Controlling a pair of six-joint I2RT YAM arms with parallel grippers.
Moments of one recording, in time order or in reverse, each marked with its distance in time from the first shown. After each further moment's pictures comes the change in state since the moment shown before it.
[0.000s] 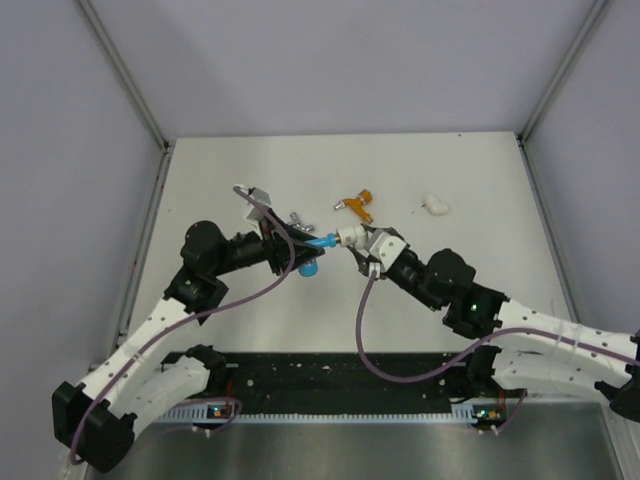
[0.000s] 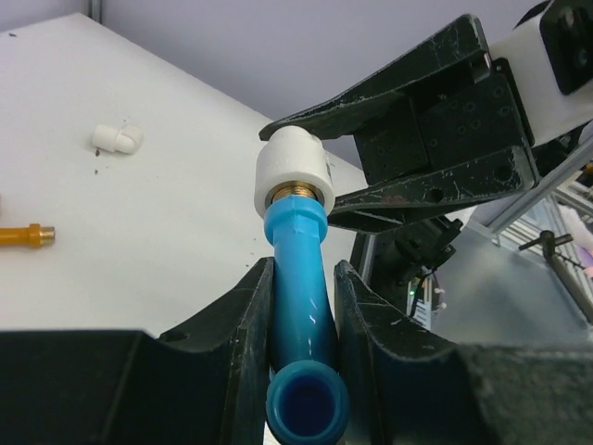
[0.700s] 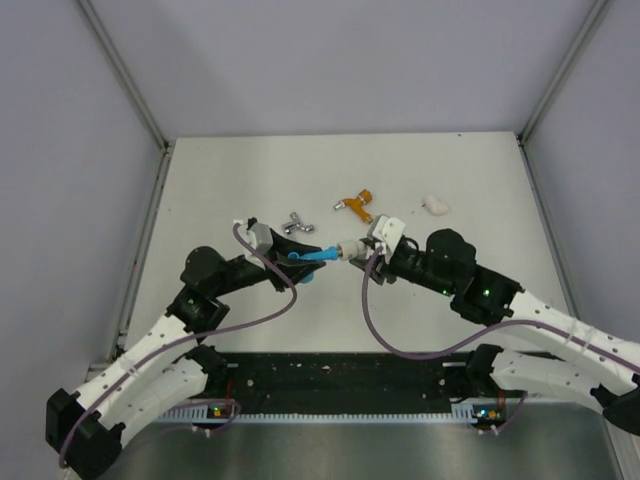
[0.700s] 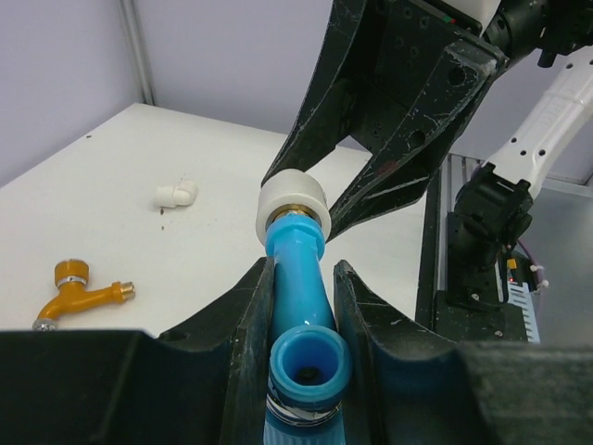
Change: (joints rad) left arm -0.112 -0.130 -0.138 0.096 -0.114 0.331; right arm -0.124 0.013 0.159 -0.389 -0.284 0.233
